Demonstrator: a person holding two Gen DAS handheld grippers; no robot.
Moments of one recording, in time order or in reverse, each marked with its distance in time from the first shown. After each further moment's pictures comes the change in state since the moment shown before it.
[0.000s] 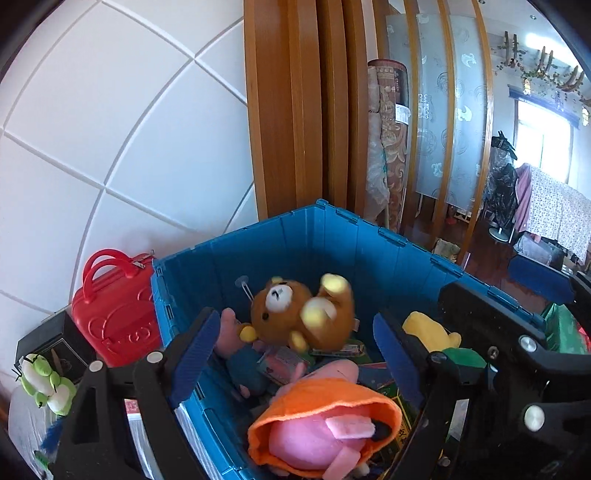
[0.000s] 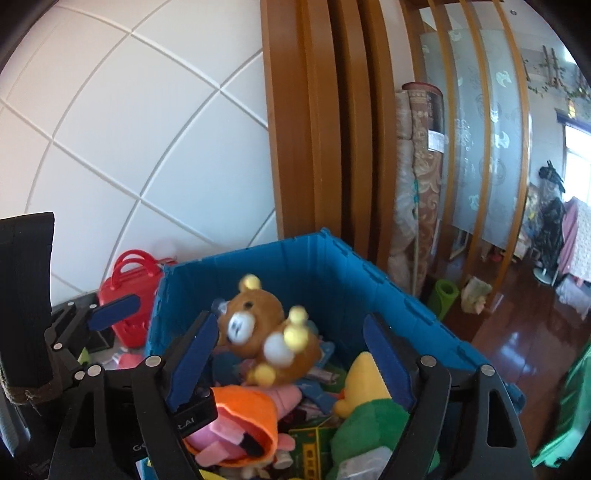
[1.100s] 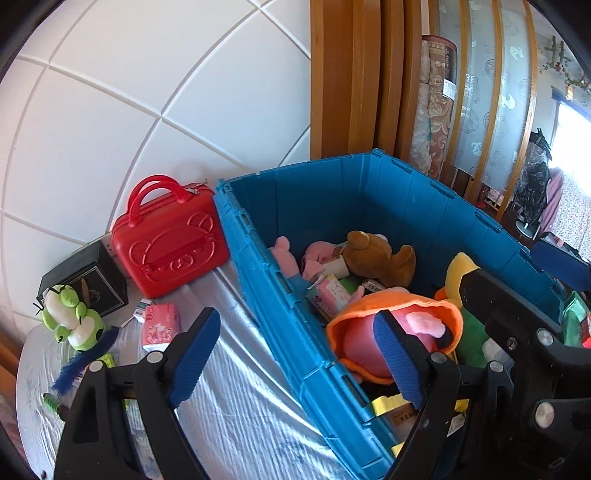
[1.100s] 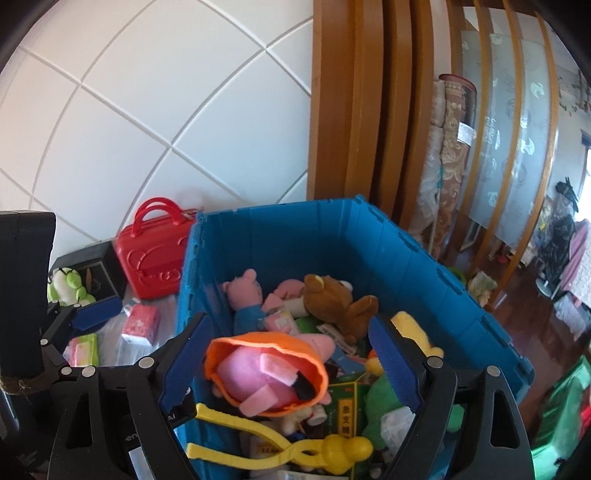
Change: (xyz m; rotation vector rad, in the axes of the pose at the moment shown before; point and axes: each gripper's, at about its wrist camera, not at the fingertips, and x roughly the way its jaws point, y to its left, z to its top) left arm -0.053 0.096 -0.065 -0.114 0.168 0.115; right arm -0.007 0.080 -0.033 -0.137 0.127 0.045
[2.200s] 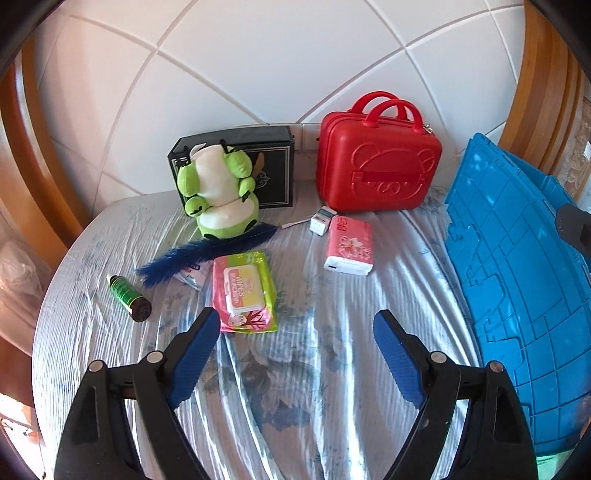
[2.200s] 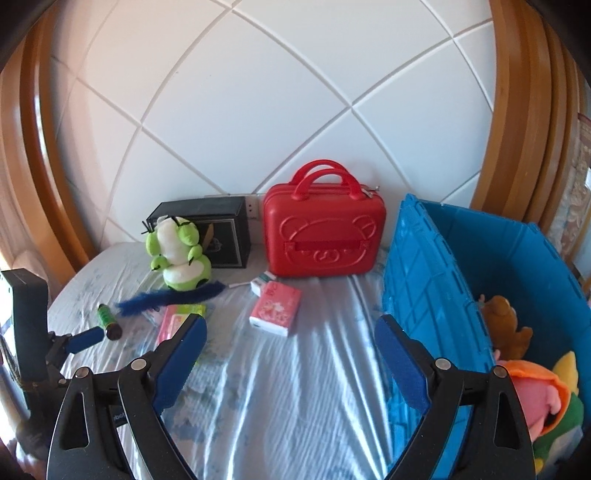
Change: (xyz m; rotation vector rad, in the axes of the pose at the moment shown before) left arm -0.009 0.298 -0.149 -0.389 0.132 0.310; right arm 0.066 0.249 -0.023 -0.234 0.075 0.336
